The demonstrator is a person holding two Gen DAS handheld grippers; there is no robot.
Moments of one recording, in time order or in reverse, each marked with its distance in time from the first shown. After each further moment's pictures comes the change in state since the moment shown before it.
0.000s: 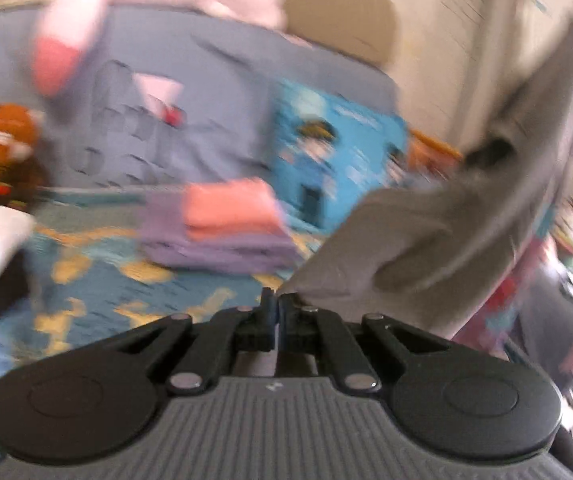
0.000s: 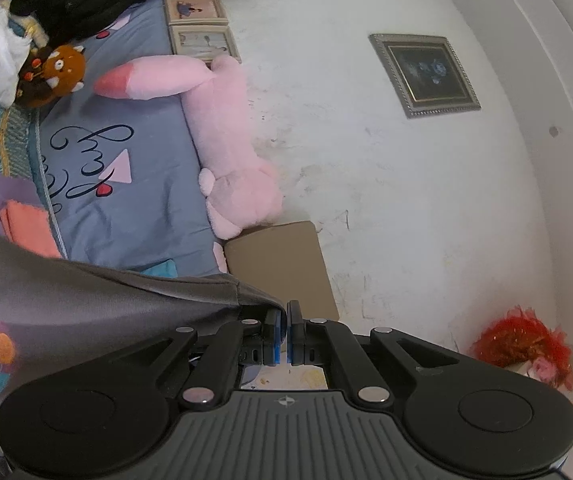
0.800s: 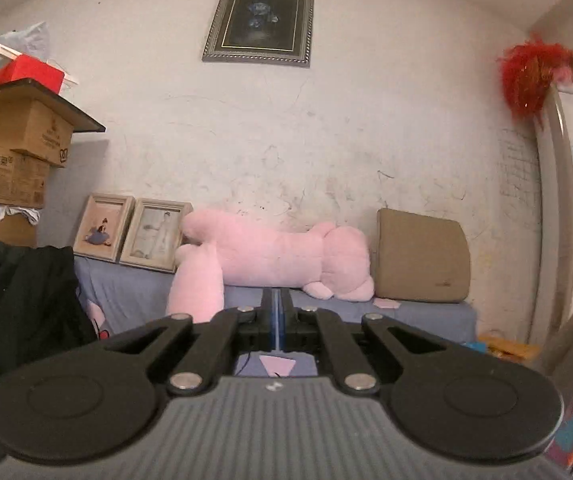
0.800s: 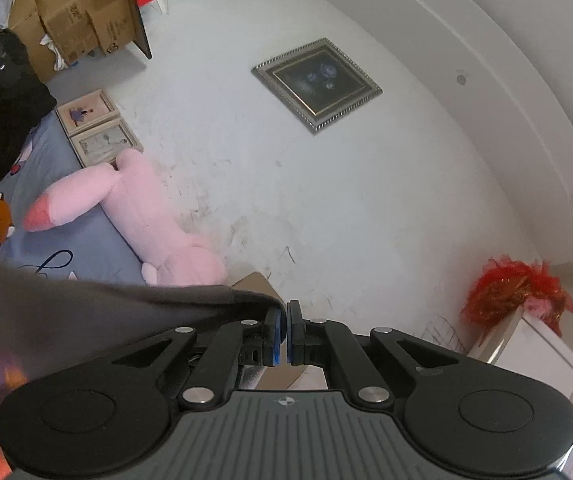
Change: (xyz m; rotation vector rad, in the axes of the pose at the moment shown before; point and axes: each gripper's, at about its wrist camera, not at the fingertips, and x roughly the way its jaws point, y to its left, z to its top) left arm -0.232 -0.009 0.209 0.080 -0.565 0.271; right arm -0.049 -0.108 0.038 0.346 -0.114 -0.082
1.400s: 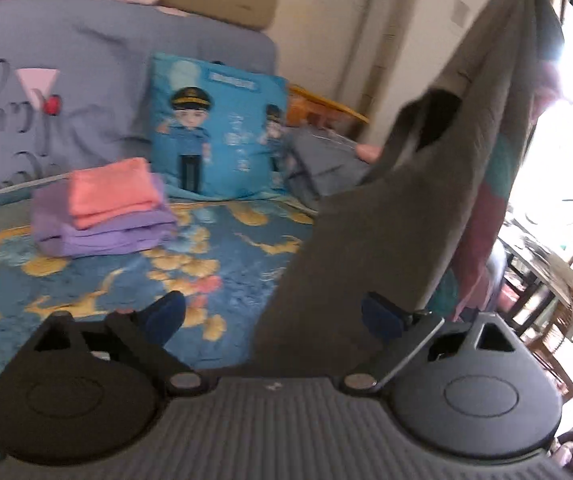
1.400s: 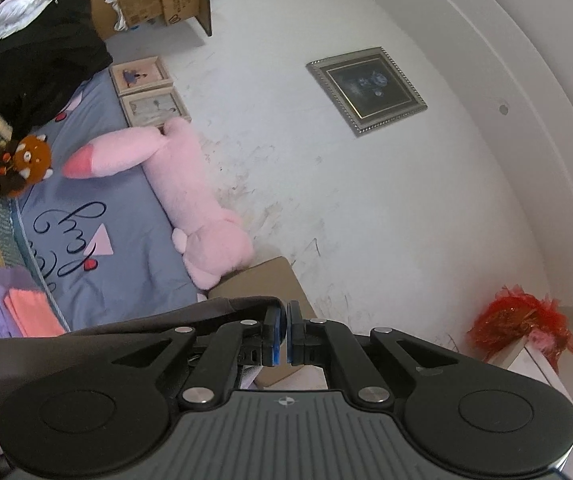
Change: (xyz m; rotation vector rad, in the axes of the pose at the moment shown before) left arm 0.046 -0.092 -0.267 0.004 0.698 -0.719; right arm -0.029 0.039 -0.035 -0.159 0.019 0.059
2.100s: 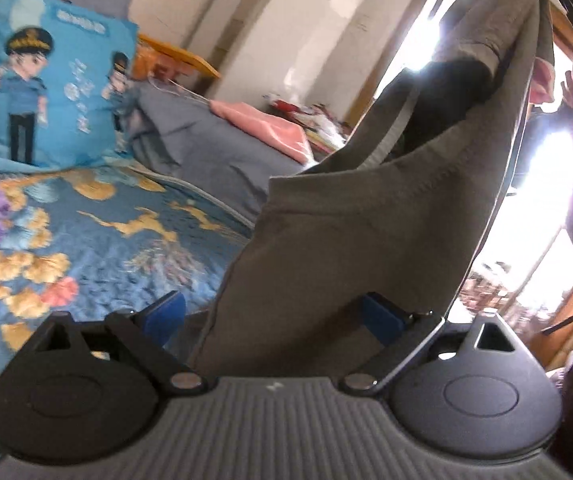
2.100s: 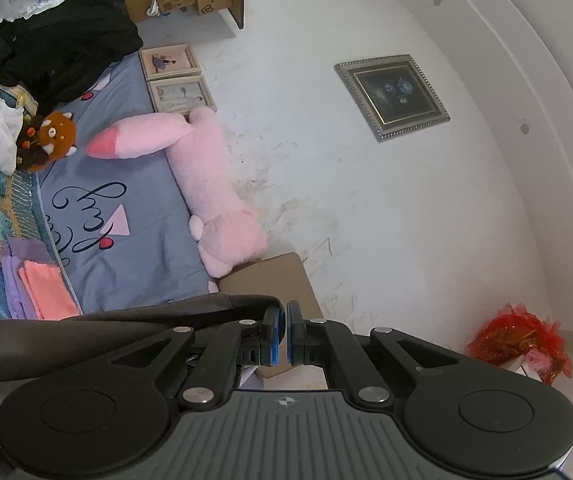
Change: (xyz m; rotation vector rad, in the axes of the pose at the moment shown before) left arm 0.155 0.060 -0.007 0.068 0.136 -0.595; right arm -0.016 0.009 0.005 -0.089 0.016 0.036
